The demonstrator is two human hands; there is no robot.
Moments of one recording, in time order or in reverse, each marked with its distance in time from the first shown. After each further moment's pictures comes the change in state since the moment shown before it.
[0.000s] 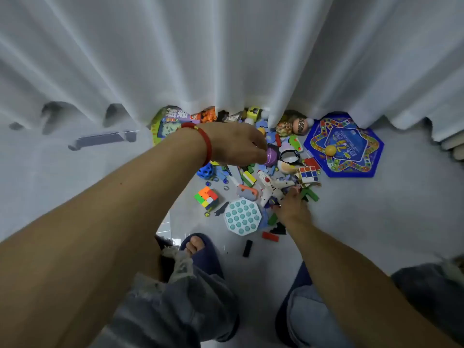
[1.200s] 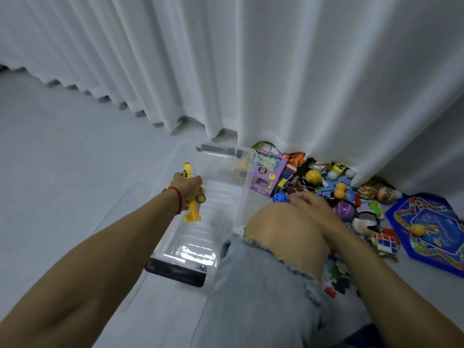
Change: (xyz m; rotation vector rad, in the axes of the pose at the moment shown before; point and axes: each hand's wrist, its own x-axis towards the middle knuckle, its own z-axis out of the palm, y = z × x) left_hand -0.143 -0.273 0.112 -1.238 0.865 -0.858; right_hand -0.150 -0.153 -0.115 0.604 -0.376 -0.635
